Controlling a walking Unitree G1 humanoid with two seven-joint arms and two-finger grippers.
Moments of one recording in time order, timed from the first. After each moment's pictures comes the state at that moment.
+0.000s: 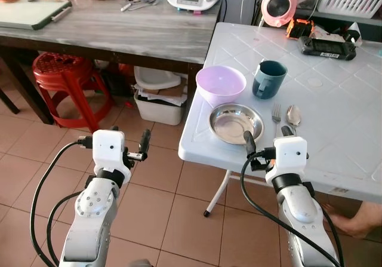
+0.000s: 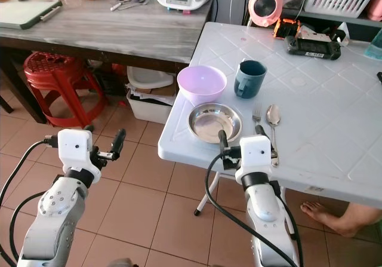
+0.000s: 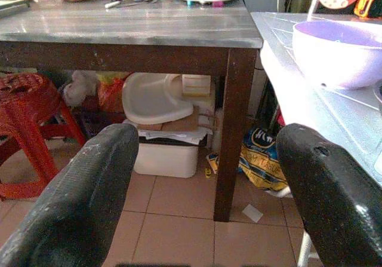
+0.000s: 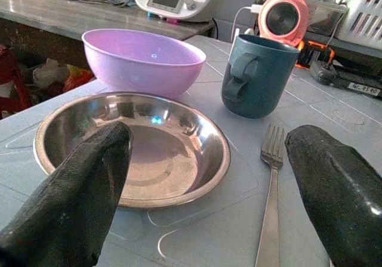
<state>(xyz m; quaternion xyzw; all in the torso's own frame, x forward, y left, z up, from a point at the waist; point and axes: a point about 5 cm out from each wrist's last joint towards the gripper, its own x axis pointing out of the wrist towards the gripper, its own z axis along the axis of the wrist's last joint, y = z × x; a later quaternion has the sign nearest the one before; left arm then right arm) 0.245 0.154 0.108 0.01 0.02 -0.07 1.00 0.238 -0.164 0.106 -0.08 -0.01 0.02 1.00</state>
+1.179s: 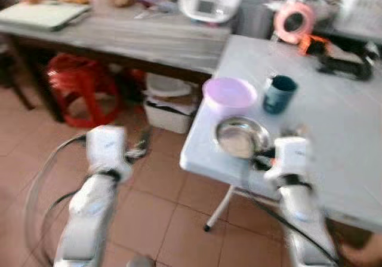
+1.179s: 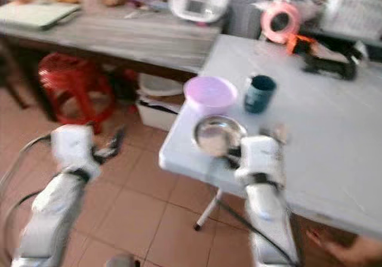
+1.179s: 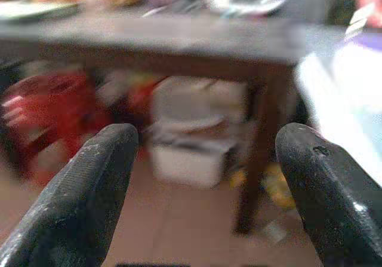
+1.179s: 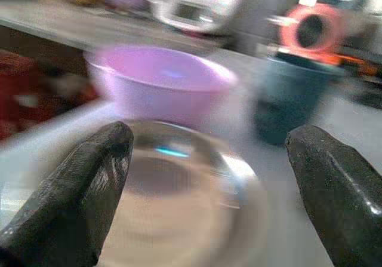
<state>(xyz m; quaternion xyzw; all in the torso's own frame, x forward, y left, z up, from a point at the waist) 0.240 0.163 0.106 0.00 0.04 -0.06 1.00 0.242 -0.158 0.103 -0.06 0.00 0.02 1.00</state>
